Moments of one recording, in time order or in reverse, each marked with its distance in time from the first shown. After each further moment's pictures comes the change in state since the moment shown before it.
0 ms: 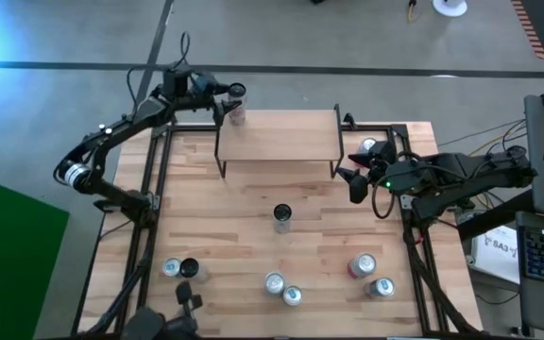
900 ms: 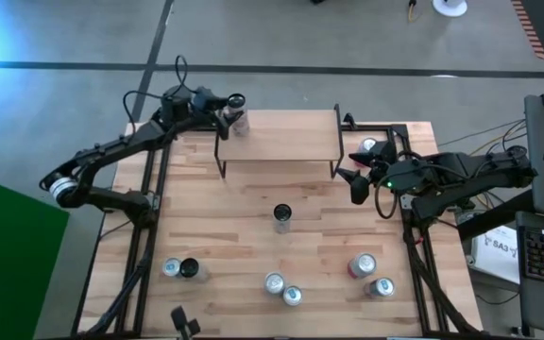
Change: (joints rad) left arm -0.154 -0.171 -0.248 0.234 -0.260 -0.219; right arm 0.000 -0.008 0.002 -0.002 -0.008 -0.062
